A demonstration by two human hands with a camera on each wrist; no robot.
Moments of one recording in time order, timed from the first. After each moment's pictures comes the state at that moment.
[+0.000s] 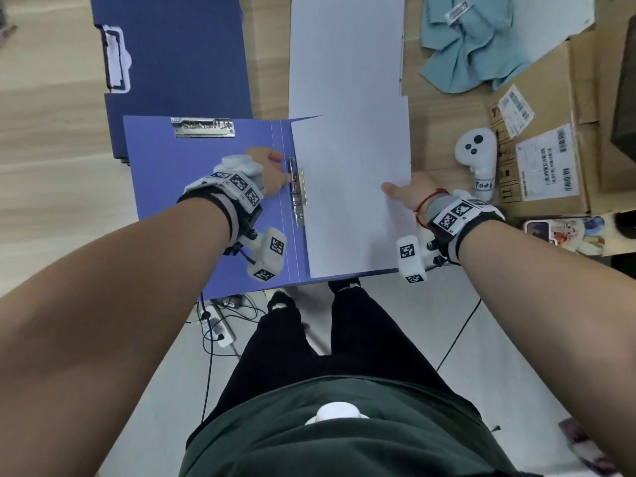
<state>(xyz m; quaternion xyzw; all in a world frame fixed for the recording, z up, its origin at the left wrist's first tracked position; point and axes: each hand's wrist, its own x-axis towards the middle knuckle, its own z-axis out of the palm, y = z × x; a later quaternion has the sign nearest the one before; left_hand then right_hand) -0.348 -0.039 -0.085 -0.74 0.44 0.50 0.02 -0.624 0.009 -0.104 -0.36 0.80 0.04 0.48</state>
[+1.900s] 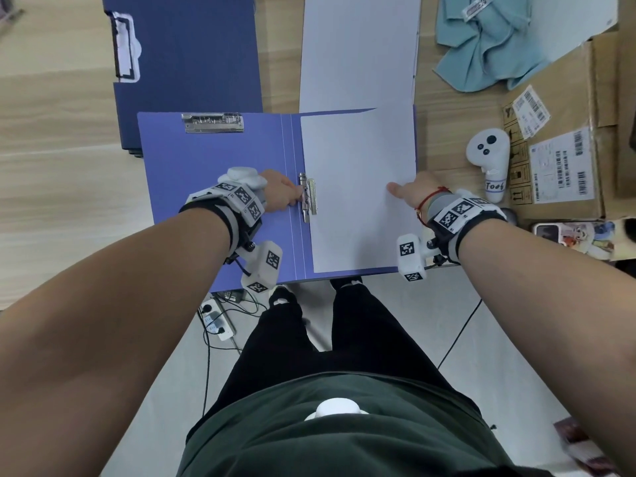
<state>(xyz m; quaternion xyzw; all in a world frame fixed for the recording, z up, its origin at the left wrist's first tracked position) -0.332 -0.010 -0.098 -0.67 0.50 0.54 0.12 -0.607 0.001 -0.103 -0.35 0.81 0.09 0.46</state>
